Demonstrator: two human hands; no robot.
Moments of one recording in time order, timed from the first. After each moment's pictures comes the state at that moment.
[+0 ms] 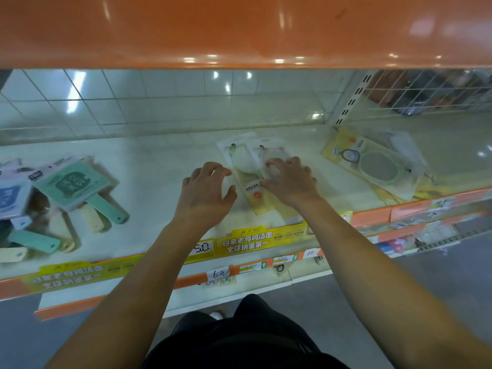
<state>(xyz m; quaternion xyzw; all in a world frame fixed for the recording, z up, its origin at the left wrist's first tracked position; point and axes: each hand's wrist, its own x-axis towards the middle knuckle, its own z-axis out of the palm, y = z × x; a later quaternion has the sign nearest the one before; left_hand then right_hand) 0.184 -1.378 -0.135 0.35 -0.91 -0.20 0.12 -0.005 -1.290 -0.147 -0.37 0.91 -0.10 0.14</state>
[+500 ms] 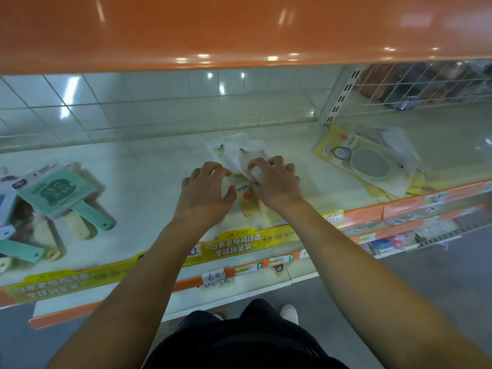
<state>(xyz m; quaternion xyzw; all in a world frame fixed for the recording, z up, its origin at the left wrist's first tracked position) 0.161 -1.368 -0.133 0.35 -0.91 -0.20 0.11 0.001 -1.291 -0.155 -0.42 0.90 -0.12 0.09</state>
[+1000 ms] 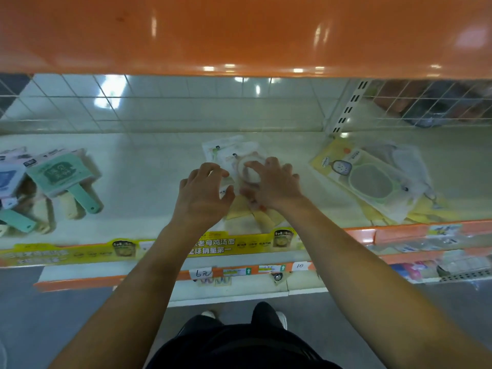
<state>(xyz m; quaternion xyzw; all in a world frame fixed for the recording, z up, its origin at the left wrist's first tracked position) 0.125 -1.330 -0.126 0.42 -0.88 -0.18 0.13 -0.046 -1.280 -0.145 -0.52 0.85 -0.05 0.12</state>
